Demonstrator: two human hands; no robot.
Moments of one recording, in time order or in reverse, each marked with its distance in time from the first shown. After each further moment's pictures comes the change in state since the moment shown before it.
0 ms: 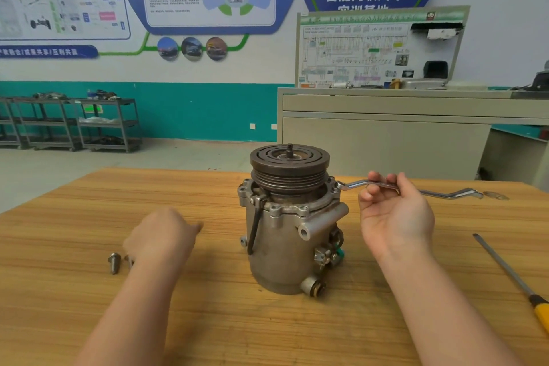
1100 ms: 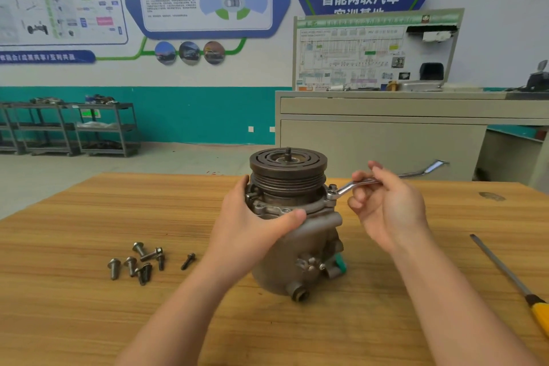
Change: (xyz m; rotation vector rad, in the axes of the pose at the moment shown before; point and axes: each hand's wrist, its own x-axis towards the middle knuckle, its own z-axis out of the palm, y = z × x) left_hand -0.072 0.050 0.008 -0.807 -0.223 0.615; right_hand 0.011 -0.008 0.004 -0.293 -0.198 0.090
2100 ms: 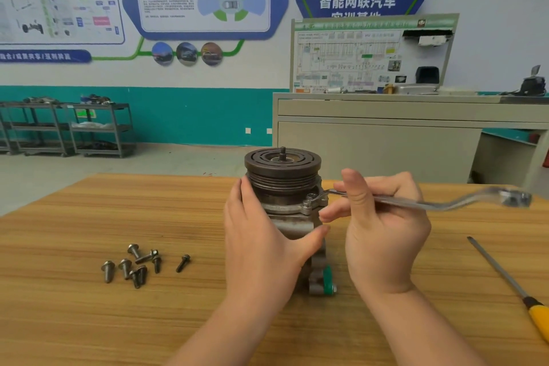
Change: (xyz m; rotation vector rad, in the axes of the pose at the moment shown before) left_hand -0.027 0.010 0.035 0.312 0.283 0.143; right_hand -0.053 0.025 0.025 -0.461 -0.088 -1.046
